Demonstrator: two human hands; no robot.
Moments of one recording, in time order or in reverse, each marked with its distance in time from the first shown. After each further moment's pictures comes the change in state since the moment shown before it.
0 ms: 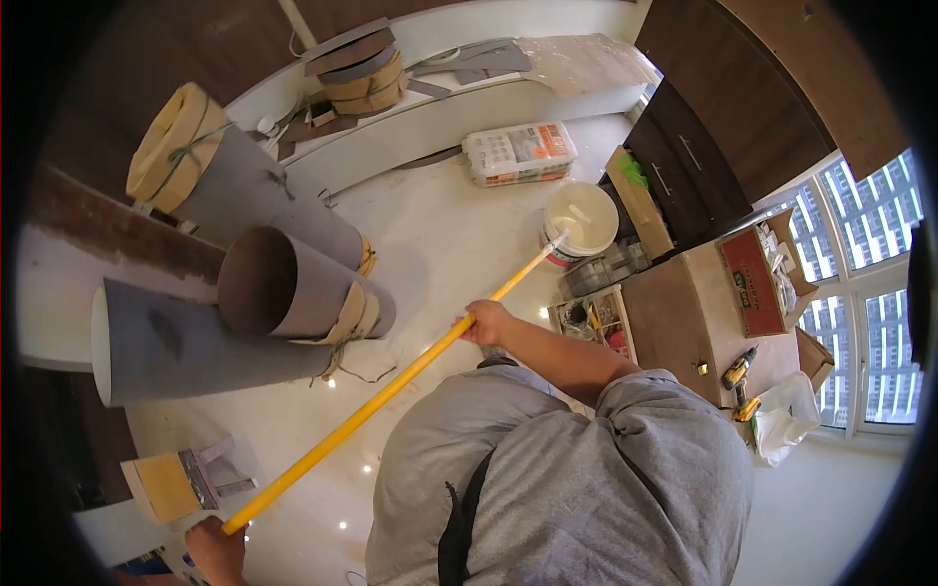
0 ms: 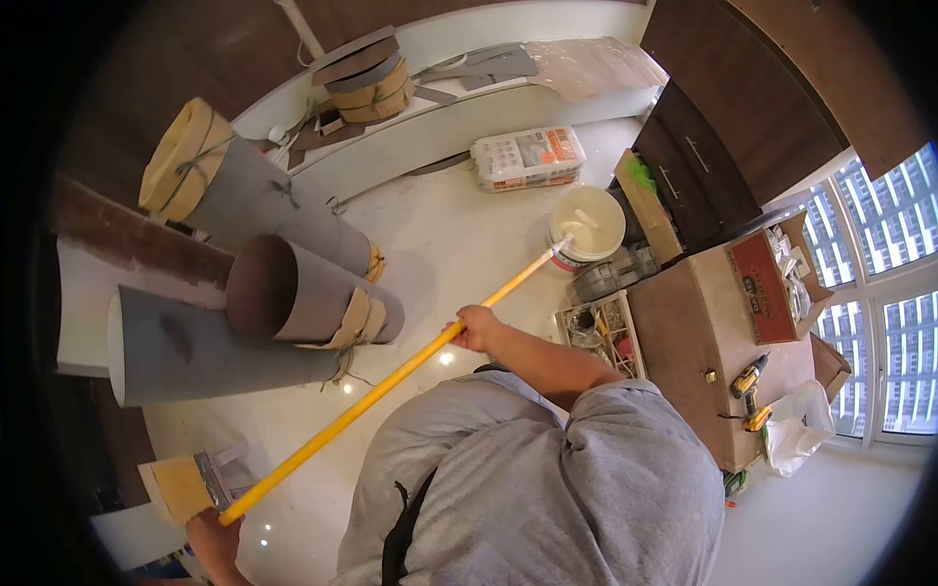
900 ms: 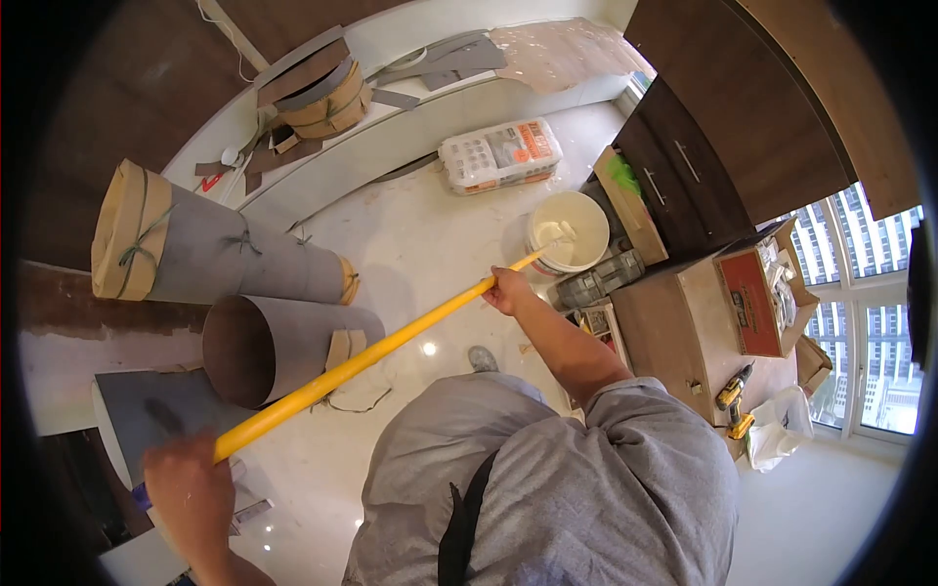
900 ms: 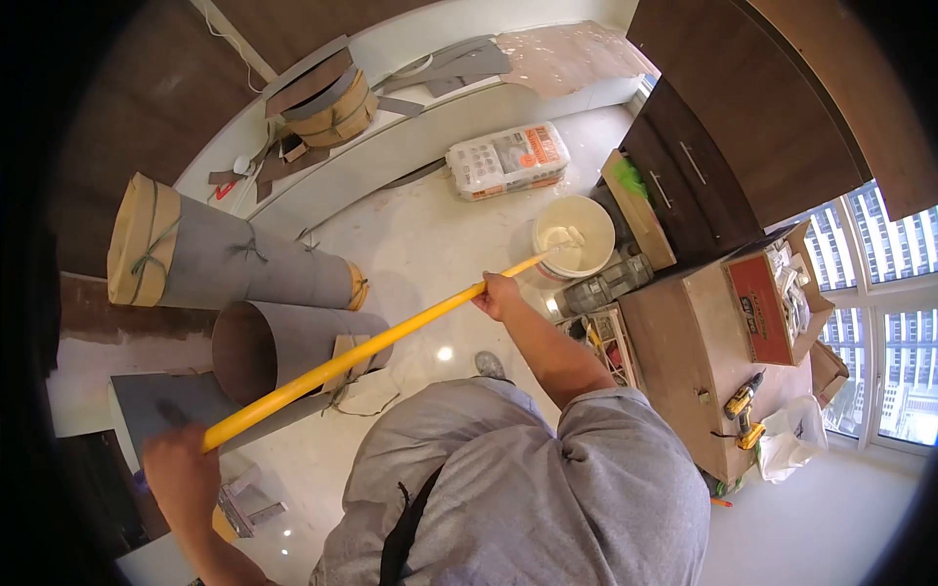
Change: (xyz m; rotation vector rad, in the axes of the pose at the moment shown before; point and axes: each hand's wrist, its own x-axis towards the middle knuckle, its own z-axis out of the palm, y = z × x) left_hand 0.190 0.267 -0.169 0.087 0.288 0.530; right_hand 0.045 -0.201 -0.025 0.030 0.097 -0.240
